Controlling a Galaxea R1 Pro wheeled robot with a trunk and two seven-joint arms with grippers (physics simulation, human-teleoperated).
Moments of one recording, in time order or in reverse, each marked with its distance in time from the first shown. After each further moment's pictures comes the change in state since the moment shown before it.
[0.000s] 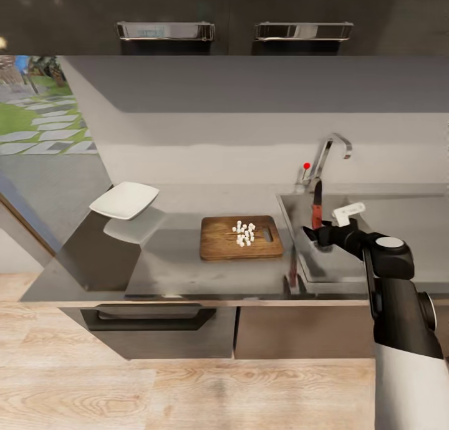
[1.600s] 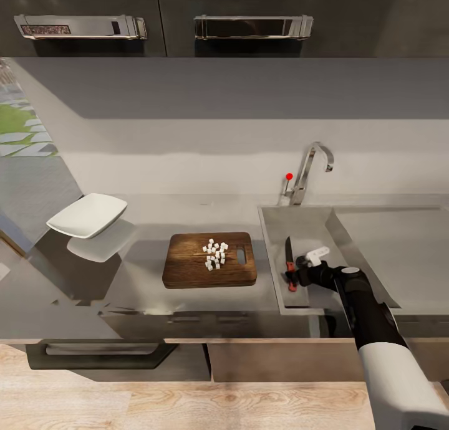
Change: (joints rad) left arm 0.000 0.004 0.000 0.004 -0.001 -0.003 0.000; right arm 0.000 -0.003 -0.001 0.550 -0.011 -0.216 0.005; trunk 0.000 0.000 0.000
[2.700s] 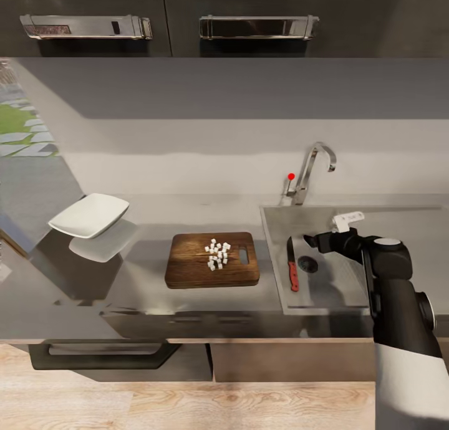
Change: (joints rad) left arm 0.000 -0.002 0.000 0.013 0.000 -0.001 0.000; right arm 0.000 0.001 -0.001 -0.527 0.004 0.362 -0.013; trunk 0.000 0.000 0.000
